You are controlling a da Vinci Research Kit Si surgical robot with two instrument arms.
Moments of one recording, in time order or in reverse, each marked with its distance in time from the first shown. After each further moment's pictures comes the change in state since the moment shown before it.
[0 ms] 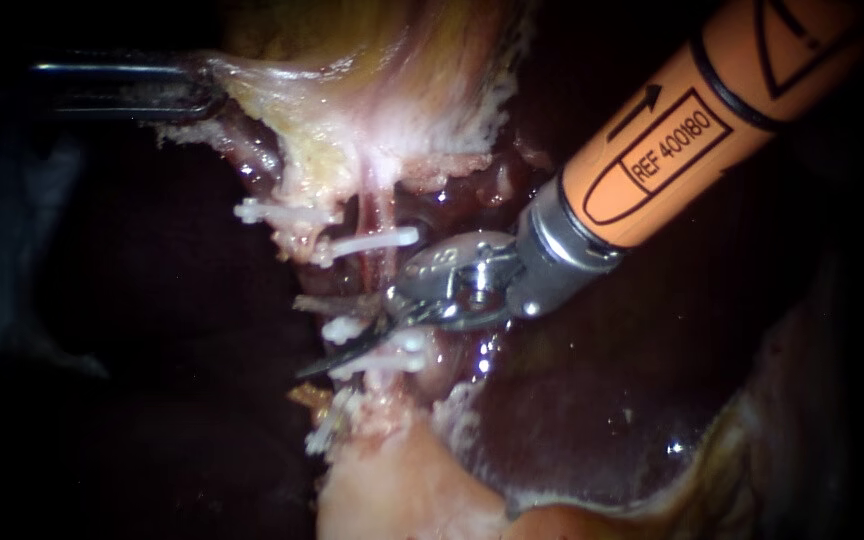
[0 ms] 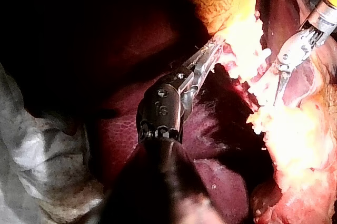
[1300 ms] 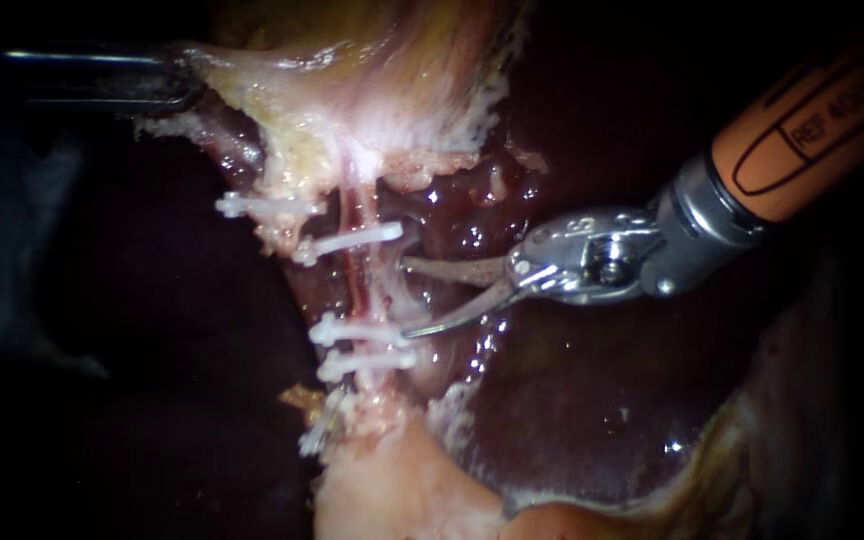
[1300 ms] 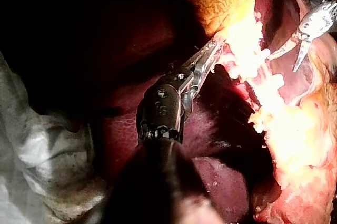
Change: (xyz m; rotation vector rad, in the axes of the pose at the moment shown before) right arm -0.003 0.000 -0.009 0.014 0.058 0.085; left arm 0.001 0.000 -0.002 -0.013 -0.007 -0.007
